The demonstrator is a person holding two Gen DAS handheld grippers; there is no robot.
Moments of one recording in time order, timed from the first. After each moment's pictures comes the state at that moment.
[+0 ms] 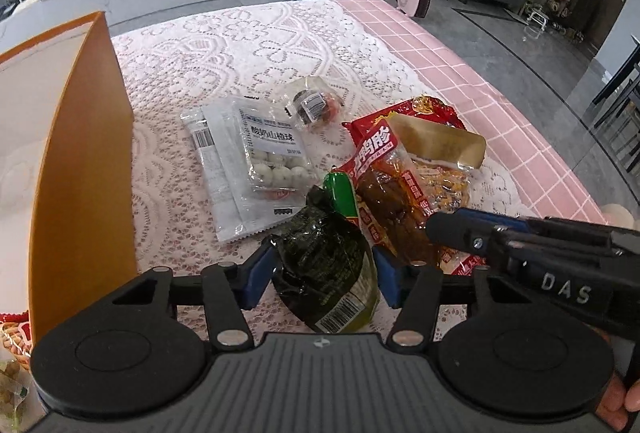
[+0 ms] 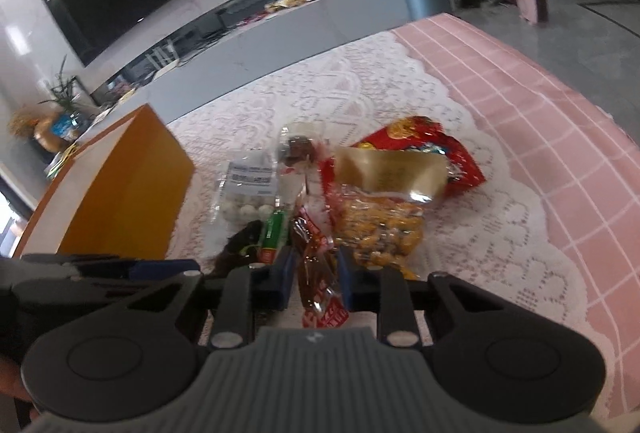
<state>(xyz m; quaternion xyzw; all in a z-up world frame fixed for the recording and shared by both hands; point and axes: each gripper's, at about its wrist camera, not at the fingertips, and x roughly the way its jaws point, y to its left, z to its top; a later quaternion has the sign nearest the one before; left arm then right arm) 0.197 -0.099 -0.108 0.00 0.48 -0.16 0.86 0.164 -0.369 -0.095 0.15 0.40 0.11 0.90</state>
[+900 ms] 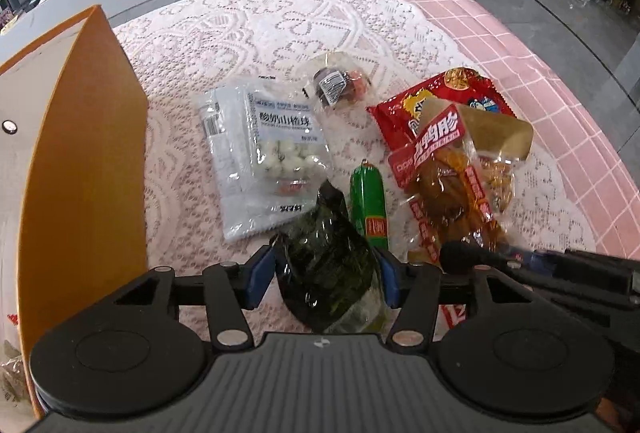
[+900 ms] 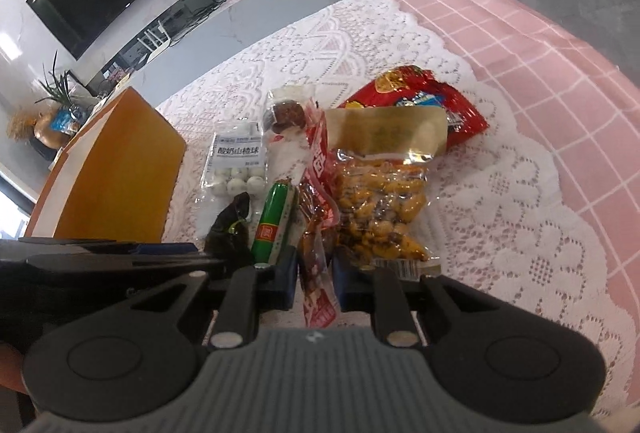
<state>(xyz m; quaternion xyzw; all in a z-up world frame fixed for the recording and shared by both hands) 0.220 -0.130 -0.116 0.05 0.52 -0.10 0.84 0.176 -0.379 -0.112 0.20 0.45 0.11 0.86</state>
